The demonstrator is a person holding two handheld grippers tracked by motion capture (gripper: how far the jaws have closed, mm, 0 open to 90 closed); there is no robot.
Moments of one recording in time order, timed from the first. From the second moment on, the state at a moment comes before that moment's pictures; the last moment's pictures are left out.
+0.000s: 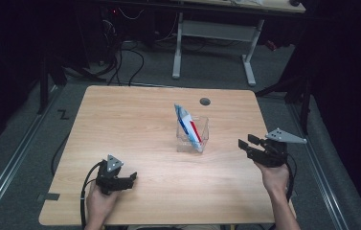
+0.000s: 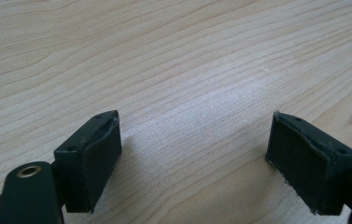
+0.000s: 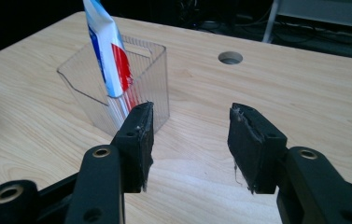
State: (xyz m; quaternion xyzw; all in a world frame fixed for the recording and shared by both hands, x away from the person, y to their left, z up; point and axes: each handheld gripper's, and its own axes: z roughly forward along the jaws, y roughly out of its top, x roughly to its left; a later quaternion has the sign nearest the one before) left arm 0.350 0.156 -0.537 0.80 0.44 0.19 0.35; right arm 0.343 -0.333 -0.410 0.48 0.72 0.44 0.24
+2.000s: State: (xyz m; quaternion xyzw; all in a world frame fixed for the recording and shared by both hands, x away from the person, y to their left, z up) left arm 0.351 0.156 -0.537 0.80 0.44 0.19 0.35; right arm 0.338 -0.347 -0.493 0.54 0.72 0.39 0.20
